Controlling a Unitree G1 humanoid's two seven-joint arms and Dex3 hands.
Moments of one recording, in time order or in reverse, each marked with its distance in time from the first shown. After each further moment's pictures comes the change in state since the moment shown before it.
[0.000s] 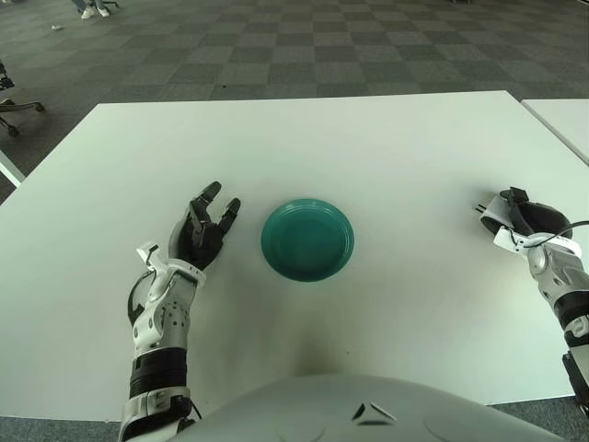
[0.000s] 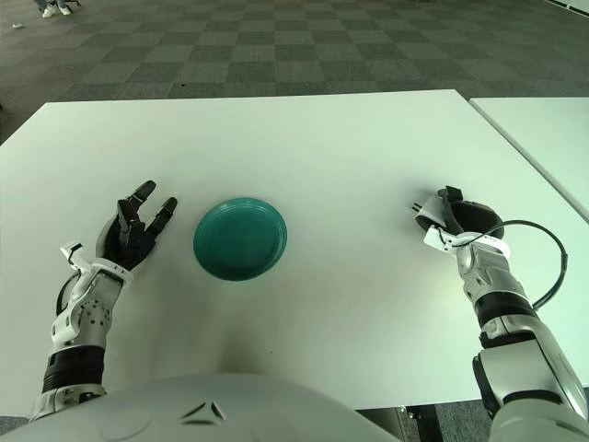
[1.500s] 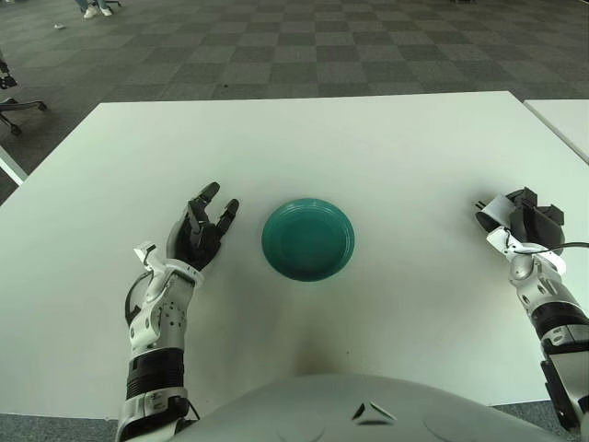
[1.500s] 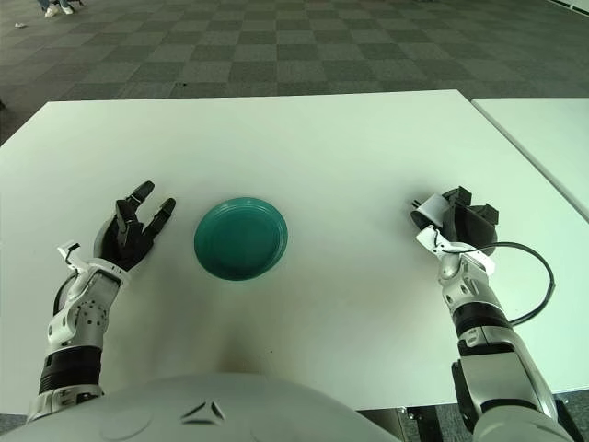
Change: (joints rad) left arm -0.001 0.008 0.006 -0.006 0.000 0.020 0.002; right arm 0.040 0.142 -0.123 0.018 0.135 0.065 -0.285
